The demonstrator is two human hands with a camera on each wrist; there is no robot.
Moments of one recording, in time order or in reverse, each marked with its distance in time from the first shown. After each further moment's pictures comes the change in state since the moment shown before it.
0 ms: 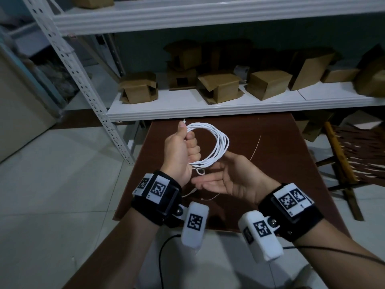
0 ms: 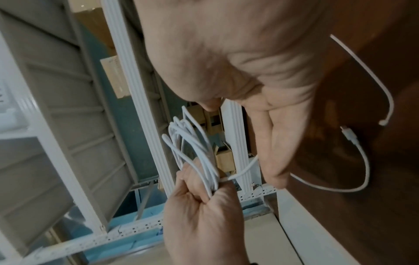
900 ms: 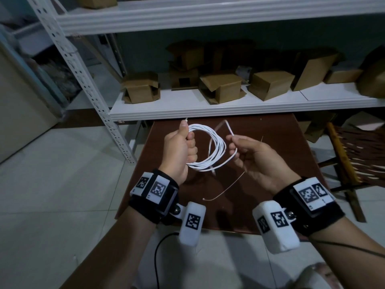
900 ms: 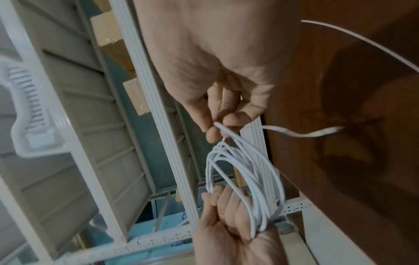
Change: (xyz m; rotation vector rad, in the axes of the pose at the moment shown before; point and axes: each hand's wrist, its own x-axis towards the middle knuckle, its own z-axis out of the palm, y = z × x) left_hand 0.002 0.006 -0.007 0.209 0.028 0.092; right_hand -0.022 -0.024 -0.009 0.063 0.183 -0.538
